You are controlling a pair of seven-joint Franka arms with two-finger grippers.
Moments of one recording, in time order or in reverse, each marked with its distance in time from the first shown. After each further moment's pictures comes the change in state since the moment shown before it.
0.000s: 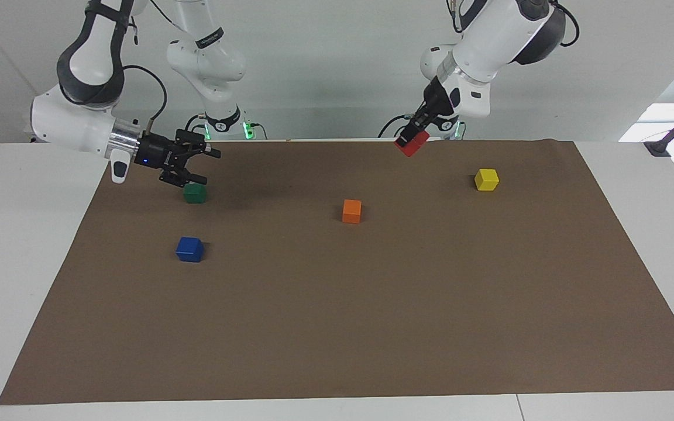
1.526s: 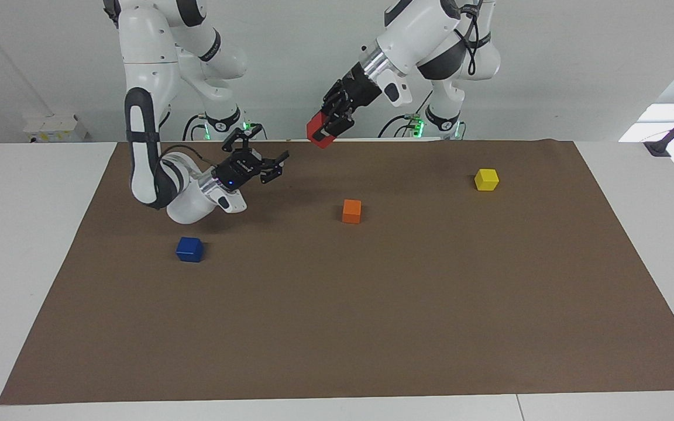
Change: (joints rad) left arm -0.272 -0.014 -0.065 -0.176 -0.265 0.646 -0.644; right arm 0.260 0.416 0.014 -0.089 0.733 -0.618 -0.484
